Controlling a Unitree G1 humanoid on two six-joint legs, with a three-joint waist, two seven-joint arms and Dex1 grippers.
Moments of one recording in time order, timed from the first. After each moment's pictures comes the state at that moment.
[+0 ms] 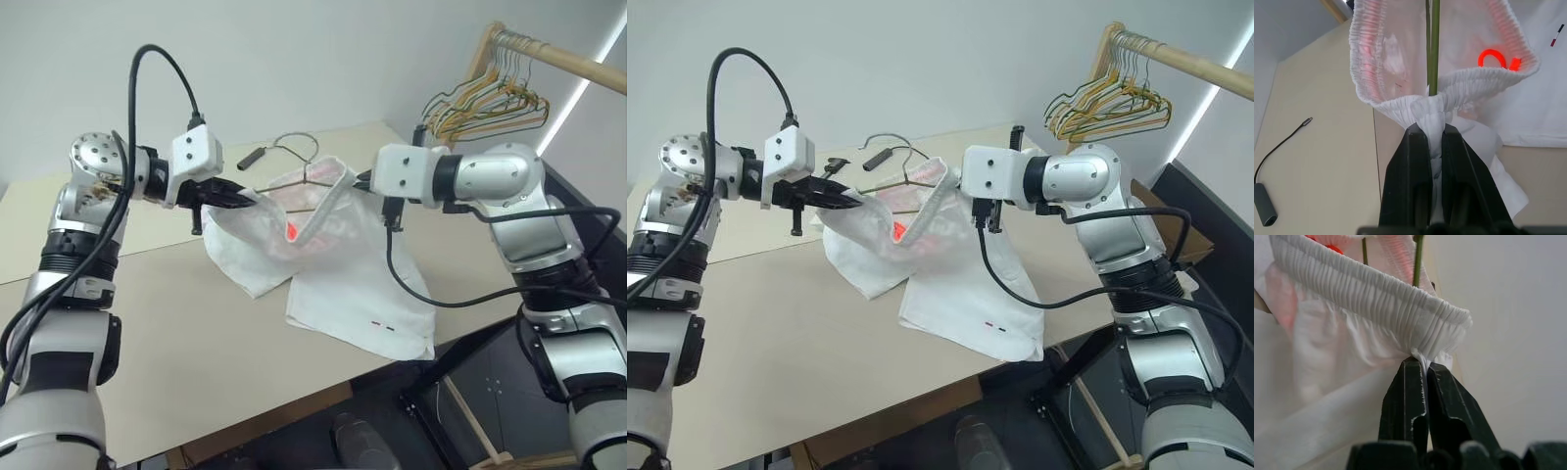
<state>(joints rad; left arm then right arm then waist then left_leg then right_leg) -1.03 0.75 -0.15 0.58 -0.13 0.04 -1.41 -0.95 -0.69 0.28 0.04 -0.15 0.05 1.03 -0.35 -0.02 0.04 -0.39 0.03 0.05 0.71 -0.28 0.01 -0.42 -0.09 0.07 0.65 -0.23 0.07</state>
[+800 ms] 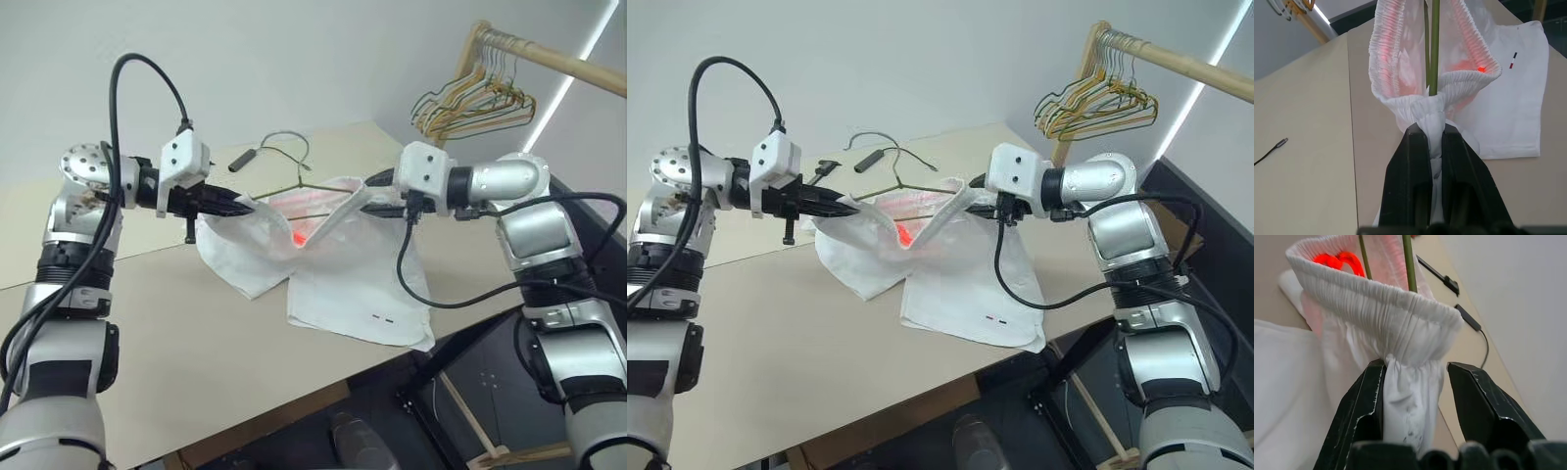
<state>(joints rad) -0.98 0.75 -0.10 0.56 -0.19 0.04 -1.52 -0.93 -0.65 0.20 0.24 0.07 0.07 1.18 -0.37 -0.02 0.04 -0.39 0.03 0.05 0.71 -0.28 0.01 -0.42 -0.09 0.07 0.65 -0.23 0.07</state>
